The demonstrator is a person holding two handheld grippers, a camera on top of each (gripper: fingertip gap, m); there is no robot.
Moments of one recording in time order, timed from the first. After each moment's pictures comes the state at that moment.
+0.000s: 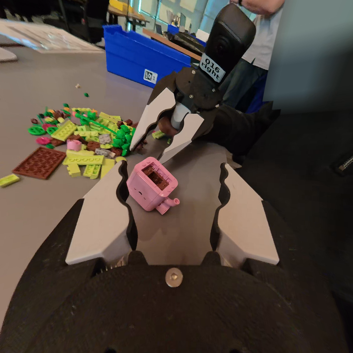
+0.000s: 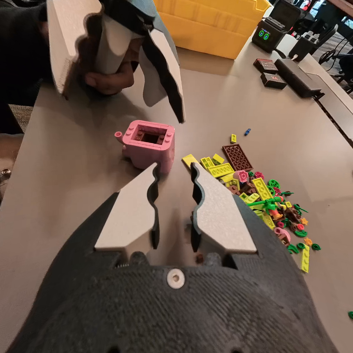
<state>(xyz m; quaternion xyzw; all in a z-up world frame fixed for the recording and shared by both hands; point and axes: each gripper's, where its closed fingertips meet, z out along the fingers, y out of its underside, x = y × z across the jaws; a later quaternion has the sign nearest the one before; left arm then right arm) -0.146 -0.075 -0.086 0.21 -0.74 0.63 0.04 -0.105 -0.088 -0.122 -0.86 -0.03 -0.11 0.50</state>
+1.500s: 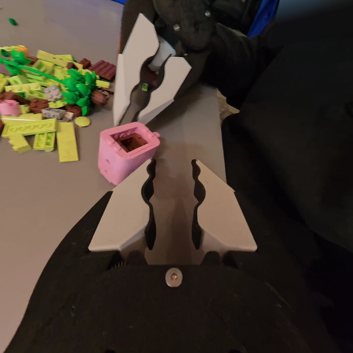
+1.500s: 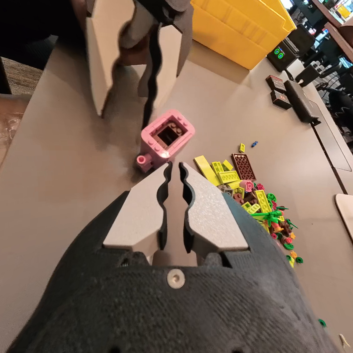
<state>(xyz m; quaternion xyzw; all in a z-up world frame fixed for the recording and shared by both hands) -0.185 -0.076 -0.126 0.15 -0.84 0.51 0.09 -0.122 -0.087 -0.132 -0.86 -0.12 -0.16 0.47</state>
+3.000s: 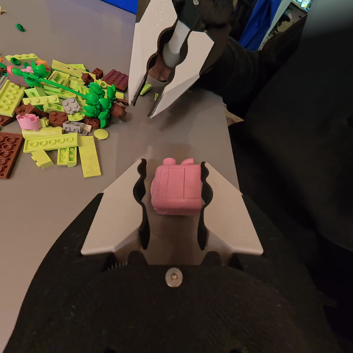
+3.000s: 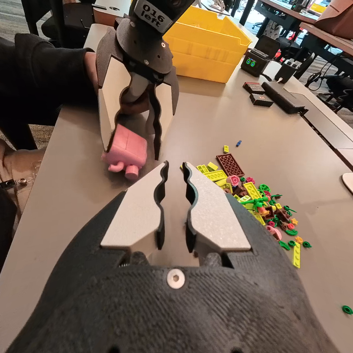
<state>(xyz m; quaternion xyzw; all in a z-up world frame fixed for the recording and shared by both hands) -0.156 -0.083 -0.124 0.15 -0.84 0.51 0.11 -0.108 -0.099 -0.098 -0.83 -0.03 -0.10 0.54</state>
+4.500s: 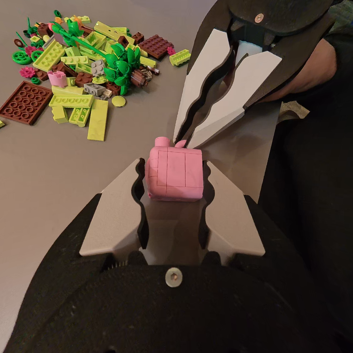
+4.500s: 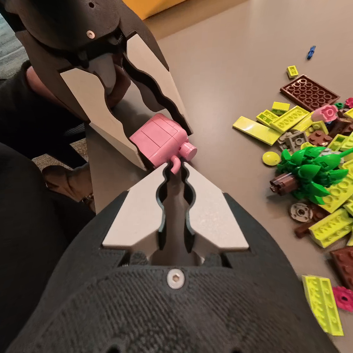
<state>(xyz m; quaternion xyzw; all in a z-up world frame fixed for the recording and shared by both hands) -0.164 -0.082 -0.149 0.27 -0.86 0.43 -0.04 -0.158 -0.088 -0.146 -0.88 0.15 0.03 0.46</state>
